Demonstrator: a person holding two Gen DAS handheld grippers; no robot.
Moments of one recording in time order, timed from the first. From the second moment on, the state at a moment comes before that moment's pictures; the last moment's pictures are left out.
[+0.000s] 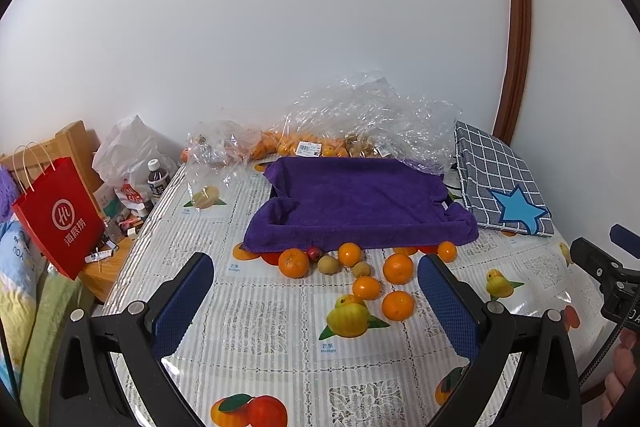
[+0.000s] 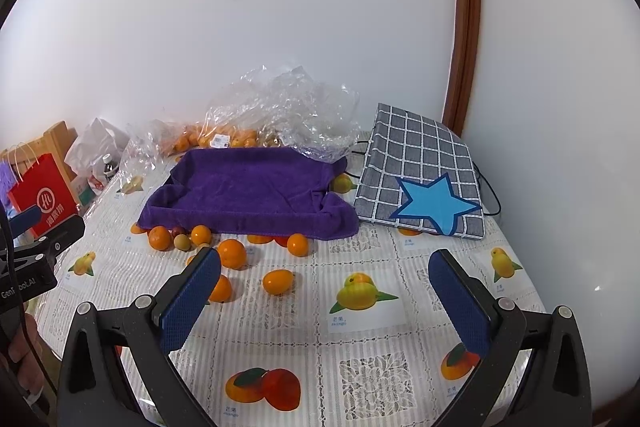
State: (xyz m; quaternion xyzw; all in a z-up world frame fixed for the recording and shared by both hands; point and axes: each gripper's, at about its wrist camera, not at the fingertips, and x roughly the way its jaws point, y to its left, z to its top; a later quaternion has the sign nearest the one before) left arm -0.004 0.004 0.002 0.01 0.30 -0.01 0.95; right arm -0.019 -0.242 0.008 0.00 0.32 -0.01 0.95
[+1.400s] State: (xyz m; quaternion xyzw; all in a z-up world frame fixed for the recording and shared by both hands) left arm -0.006 0.008 0.005 0.01 0.30 -0.01 0.96; right arm -0.022 -0.240 0.010 0.00 0.32 -0.01 0.95
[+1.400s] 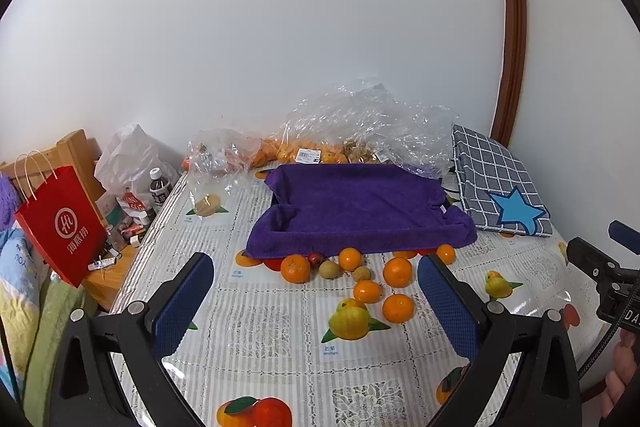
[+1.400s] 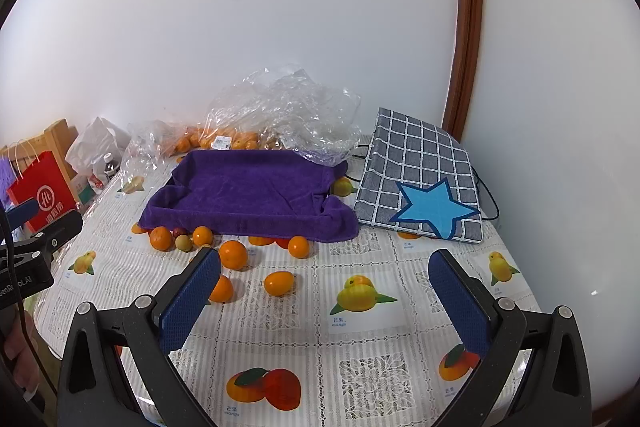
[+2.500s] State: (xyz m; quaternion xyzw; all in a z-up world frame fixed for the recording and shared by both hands) left arm 0.013 0.021 -0.017 0.00 0.31 0.01 0.95; right arm -0.009 -0.235 -0.011 -0.01 0.33 -0.01 0.94
